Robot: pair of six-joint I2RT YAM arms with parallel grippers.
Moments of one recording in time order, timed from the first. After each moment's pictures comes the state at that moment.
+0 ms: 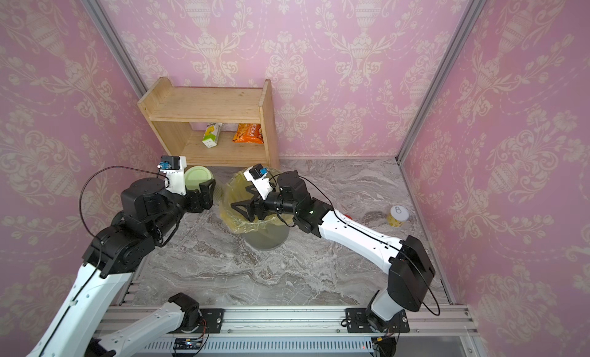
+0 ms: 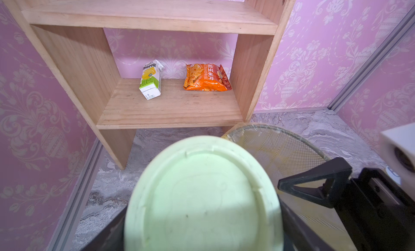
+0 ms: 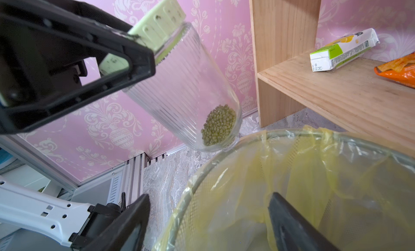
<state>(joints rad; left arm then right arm) -0.44 0.91 1.35 -0.77 -0.27 -0.19 0.83 1.57 1.32 0.08 -0.39 0.18</state>
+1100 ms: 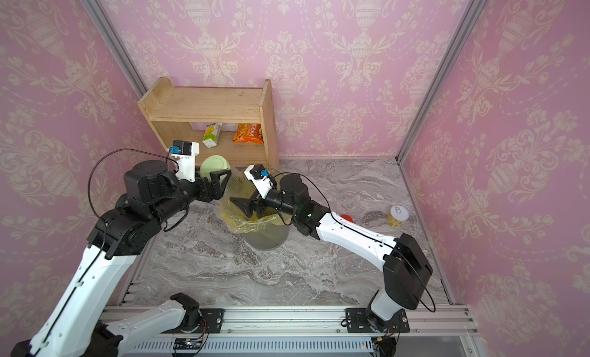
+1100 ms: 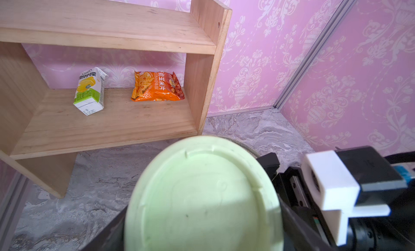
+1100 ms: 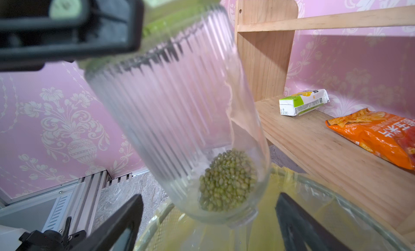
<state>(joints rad) -0.44 1.05 1.51 -0.76 -0.02 -0.24 0.83 1.59 1.25 0.33 -0.29 0.03</state>
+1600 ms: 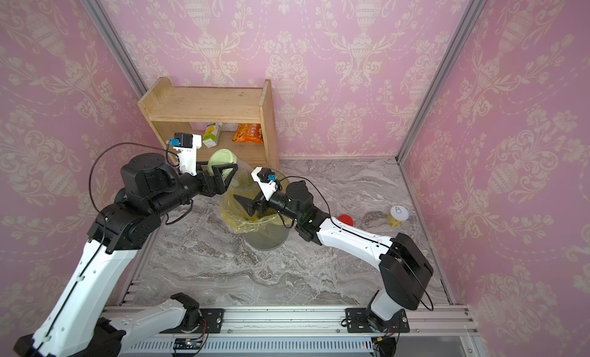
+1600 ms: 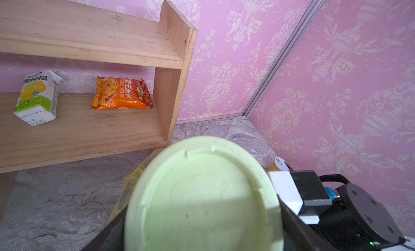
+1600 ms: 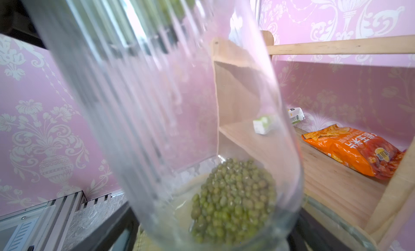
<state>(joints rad) -0.43 1.09 1.57 -0.72 0.13 -0.33 0.83 1.58 1.13 0.58 -0.21 0.03</state>
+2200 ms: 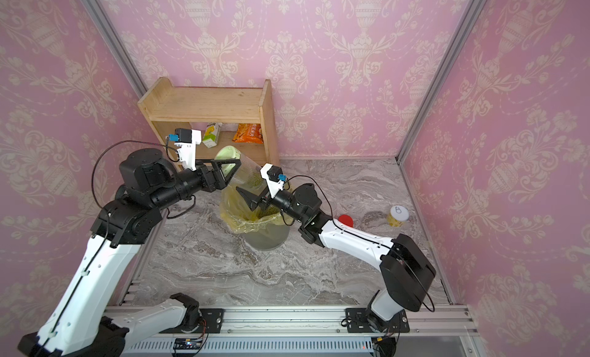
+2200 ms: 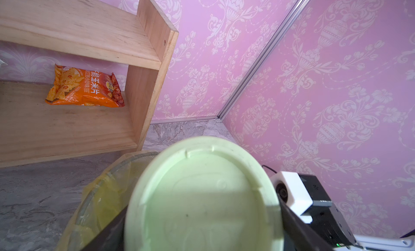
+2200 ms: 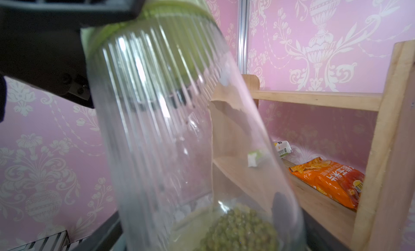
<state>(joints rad) -0.37 1.11 1.57 -0.64 0.30 -0.45 0.82 1.56 1.08 0.79 -0.19 0.06</state>
